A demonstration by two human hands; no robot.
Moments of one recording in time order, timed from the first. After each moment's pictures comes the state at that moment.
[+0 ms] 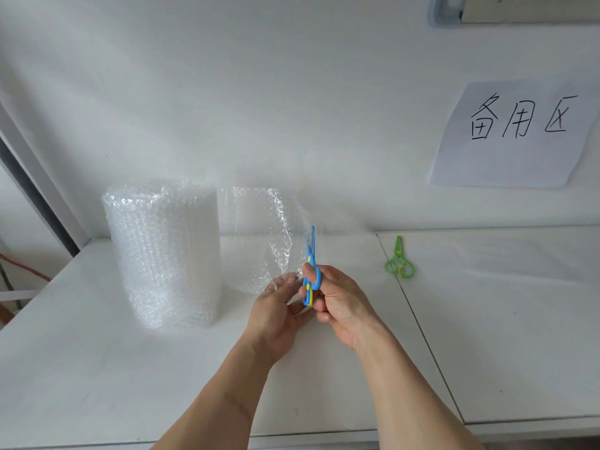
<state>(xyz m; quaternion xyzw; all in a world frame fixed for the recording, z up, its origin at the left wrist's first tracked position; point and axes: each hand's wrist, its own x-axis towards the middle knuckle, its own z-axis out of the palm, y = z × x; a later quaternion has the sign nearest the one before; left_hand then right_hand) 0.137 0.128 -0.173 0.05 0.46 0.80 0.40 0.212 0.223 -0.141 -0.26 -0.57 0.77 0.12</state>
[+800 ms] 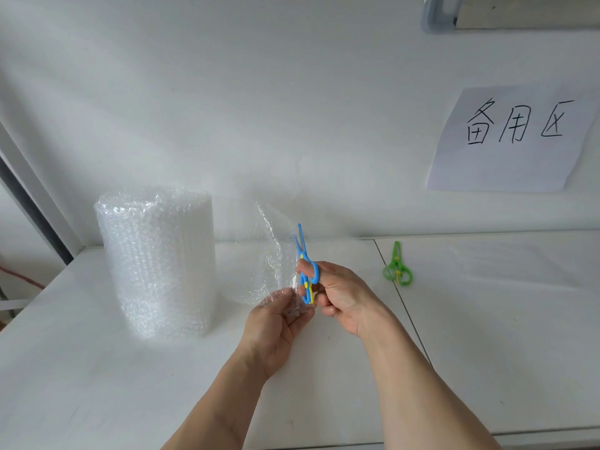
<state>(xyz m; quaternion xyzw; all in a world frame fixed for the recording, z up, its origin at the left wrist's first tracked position) 0.136 0.129 -0.178 0.01 0.44 0.81 0.39 0.201 0.247 -0.127 -0.25 -0.62 0.74 0.07</state>
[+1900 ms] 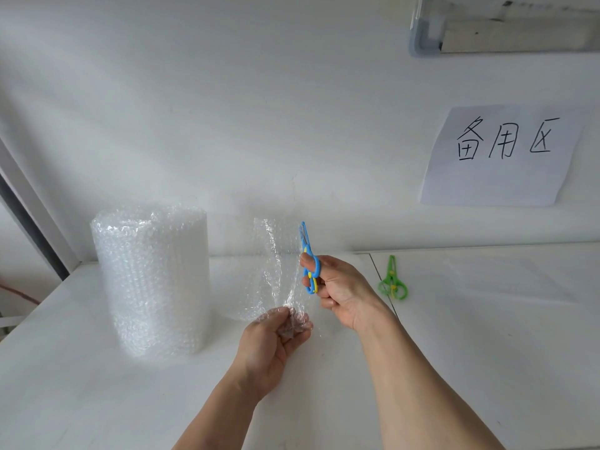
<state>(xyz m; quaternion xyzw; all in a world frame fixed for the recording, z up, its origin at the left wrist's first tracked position) 0.143 0.128 -0.168 0.02 0.47 0.80 0.38 0.189 0.269 -0.108 -0.25 -0.59 0.75 0.12</state>
